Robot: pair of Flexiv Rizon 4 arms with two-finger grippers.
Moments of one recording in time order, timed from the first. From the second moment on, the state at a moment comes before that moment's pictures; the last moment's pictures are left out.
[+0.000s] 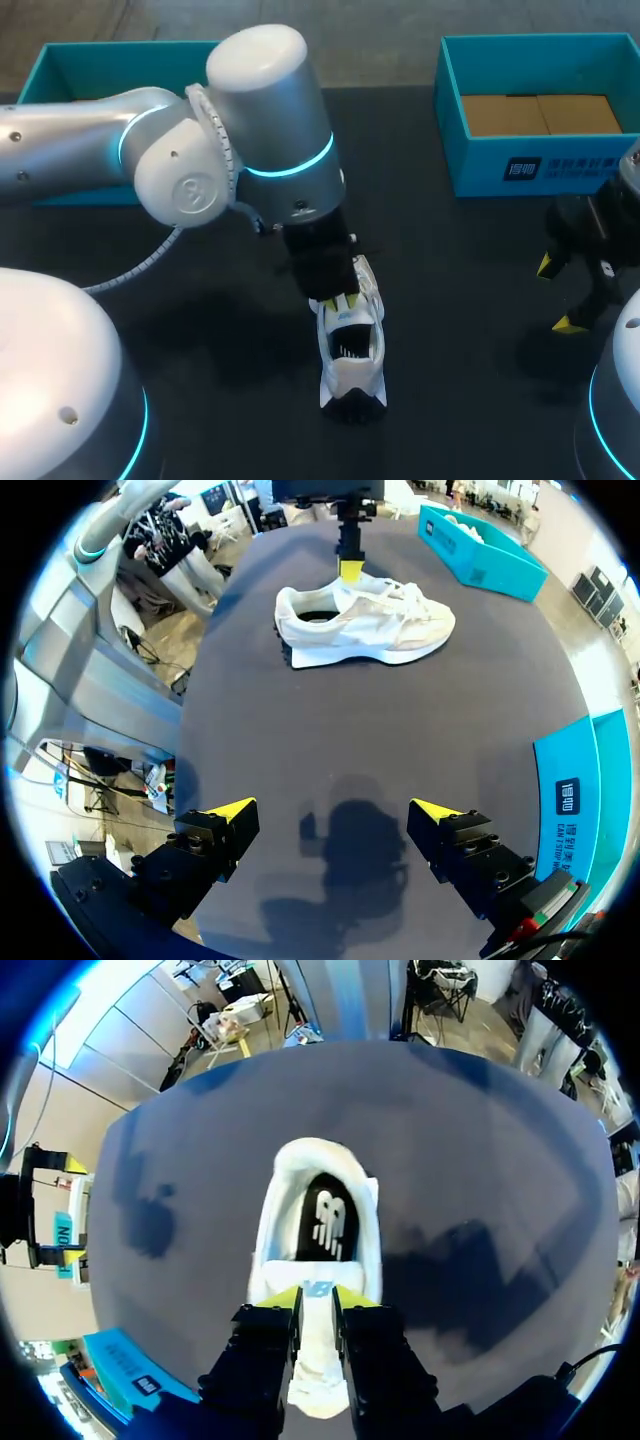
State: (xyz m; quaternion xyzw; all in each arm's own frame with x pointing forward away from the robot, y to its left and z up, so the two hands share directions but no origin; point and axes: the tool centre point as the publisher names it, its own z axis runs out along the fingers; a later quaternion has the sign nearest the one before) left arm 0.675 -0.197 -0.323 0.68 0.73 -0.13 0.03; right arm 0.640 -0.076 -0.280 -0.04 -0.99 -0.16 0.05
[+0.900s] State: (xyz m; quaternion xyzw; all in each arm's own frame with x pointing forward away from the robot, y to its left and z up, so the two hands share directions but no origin) left arm 0.673 -0.194 -0.270 0.64 0.76 -0.13 0.01; right arm 0.640 -0.076 -0.280 -0.04 -0.99 -0.16 0.05
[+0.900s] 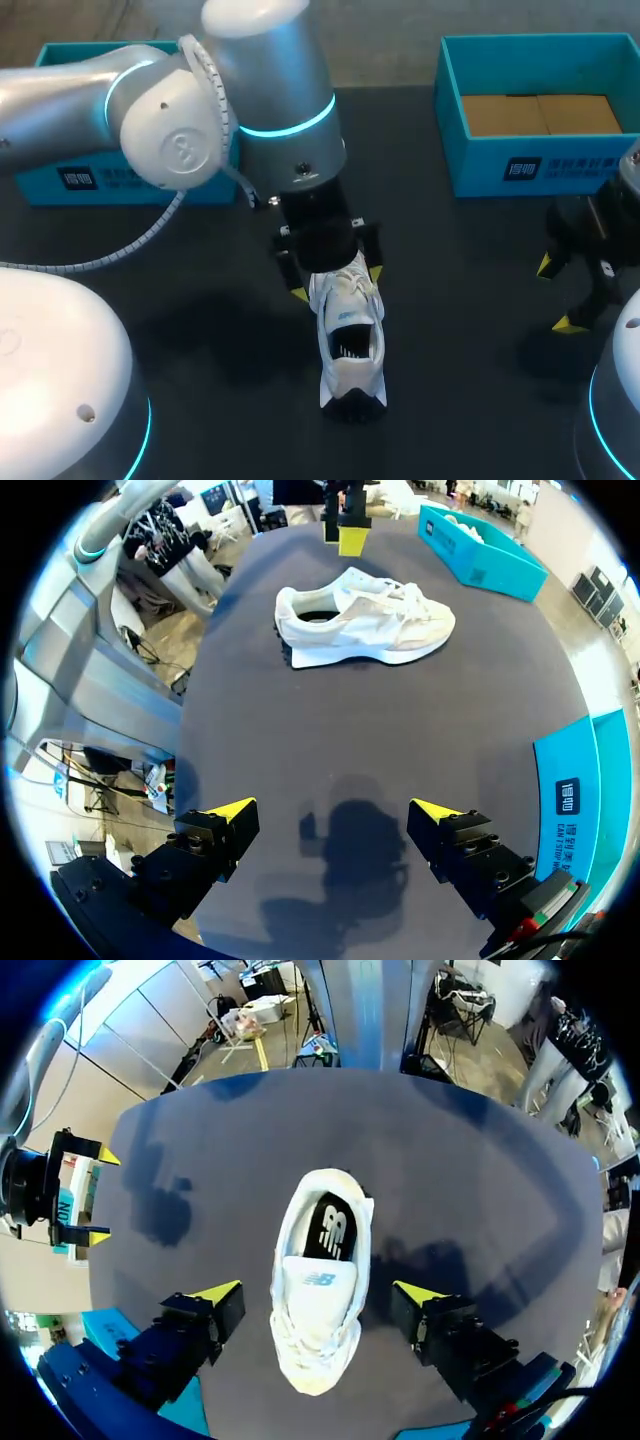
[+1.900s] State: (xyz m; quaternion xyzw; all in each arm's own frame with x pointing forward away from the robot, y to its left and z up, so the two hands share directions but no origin) left arm 0.638 -0.202 -0.281 0.38 0.92 -0.11 -0.02; right arm 0.640 -0.076 -0.280 -0.04 -0.99 -0.16 0.05
